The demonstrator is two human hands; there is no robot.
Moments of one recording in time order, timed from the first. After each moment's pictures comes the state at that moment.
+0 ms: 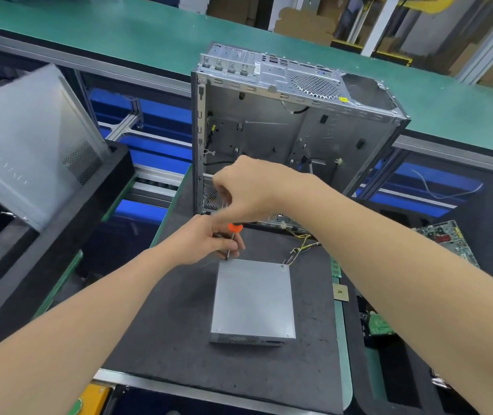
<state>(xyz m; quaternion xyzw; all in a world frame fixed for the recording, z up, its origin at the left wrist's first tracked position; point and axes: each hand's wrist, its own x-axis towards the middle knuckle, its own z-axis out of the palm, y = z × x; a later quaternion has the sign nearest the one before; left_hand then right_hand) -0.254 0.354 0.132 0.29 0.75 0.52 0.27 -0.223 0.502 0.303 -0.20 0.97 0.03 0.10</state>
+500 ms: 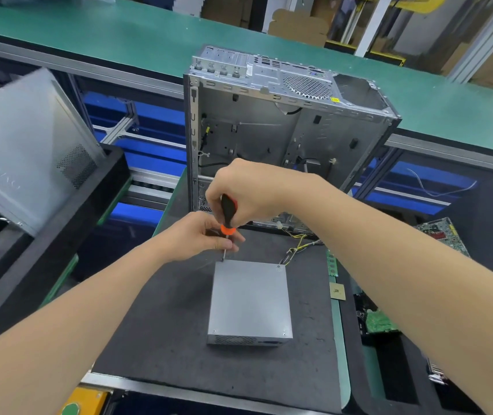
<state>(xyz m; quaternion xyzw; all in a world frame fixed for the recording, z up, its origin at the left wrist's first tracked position) -0.258 0.350 0.149 0.32 0.76 0.50 0.28 -0.222 0.512 0.307 -0.29 0.95 -0.01 0.13</state>
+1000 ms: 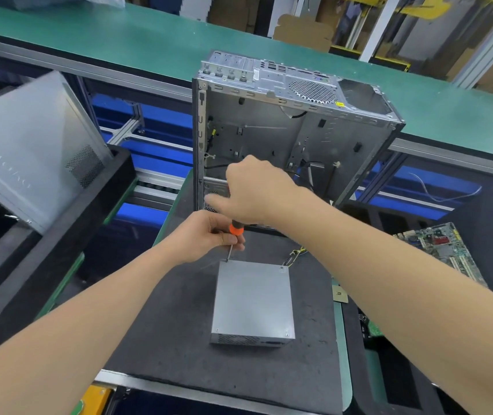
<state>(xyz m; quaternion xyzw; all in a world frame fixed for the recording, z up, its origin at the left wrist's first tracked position) -0.248 0.354 0.149 0.28 0.75 0.55 0.22 -0.216 0.496 0.293 -0.09 1.00 0.00 0.01</state>
